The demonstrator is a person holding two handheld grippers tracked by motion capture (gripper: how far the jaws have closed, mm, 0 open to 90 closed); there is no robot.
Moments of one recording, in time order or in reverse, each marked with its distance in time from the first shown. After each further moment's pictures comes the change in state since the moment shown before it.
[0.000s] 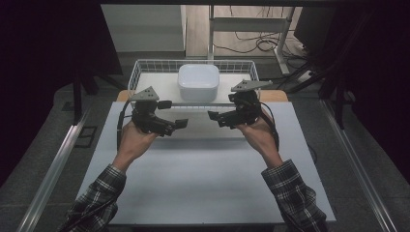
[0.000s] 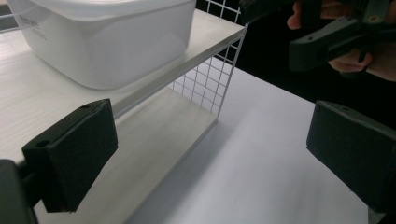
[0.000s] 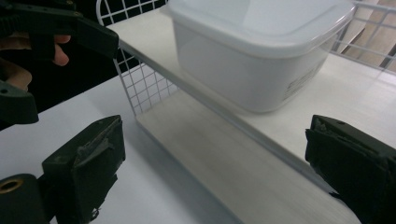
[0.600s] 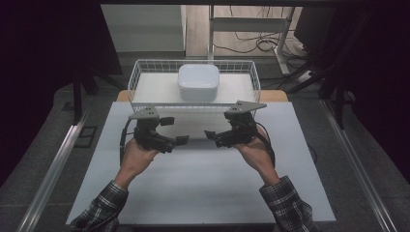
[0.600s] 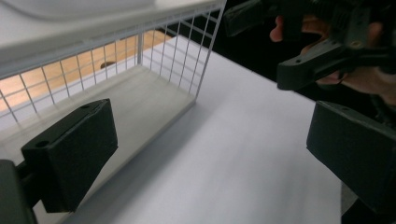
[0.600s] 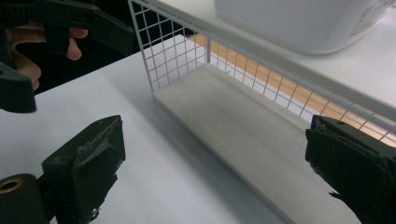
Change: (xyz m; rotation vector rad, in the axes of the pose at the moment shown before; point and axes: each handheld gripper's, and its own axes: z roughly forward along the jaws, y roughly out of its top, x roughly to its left) left arm -0.015 -0.042 0.007 0.020 -0.049 -0.045; right arm 0.021 -0.045 0.008 0.009 0.043 -0.021
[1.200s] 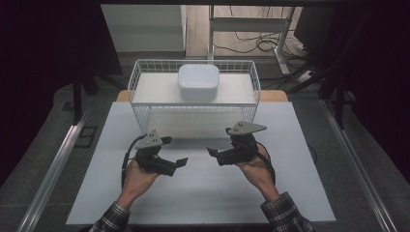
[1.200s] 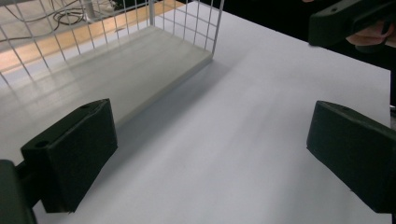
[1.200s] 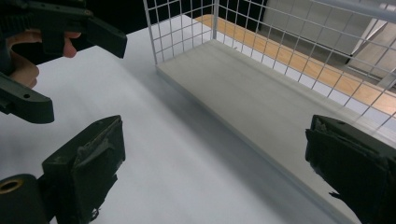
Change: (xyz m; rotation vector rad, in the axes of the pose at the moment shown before) left arm -0.016 -0.065 0.007 0.046 0.095 0.055; right arm 0.012 -0.052 0.001 -0.003 -0.009 -0.022
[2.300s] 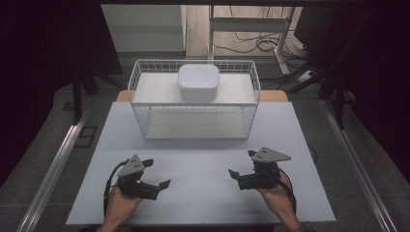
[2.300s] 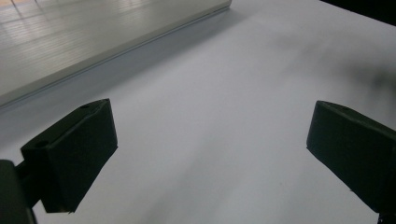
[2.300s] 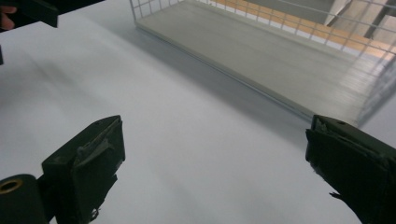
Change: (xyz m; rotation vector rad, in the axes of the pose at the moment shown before) left arm -0.013 -0.069 -0.039 0.046 0.086 -0.054; right arm 0.004 -0.074 -0.050 0.034 -0.099 0.059
